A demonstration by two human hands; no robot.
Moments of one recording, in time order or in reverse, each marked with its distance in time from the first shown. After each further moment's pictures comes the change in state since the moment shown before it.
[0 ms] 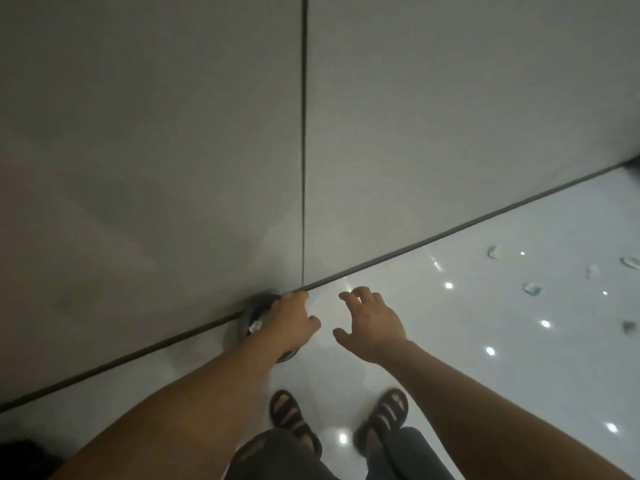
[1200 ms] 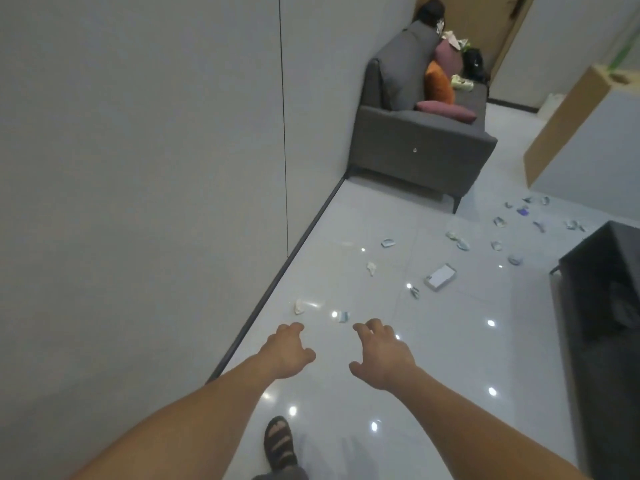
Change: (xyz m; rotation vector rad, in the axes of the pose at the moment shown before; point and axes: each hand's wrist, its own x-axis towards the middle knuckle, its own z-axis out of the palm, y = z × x) left_hand 0.081 0.611 0.212 0.452 -0.353 0.553; right_hand -0.183 0.548 -0.178 0.214 0.171 0.753
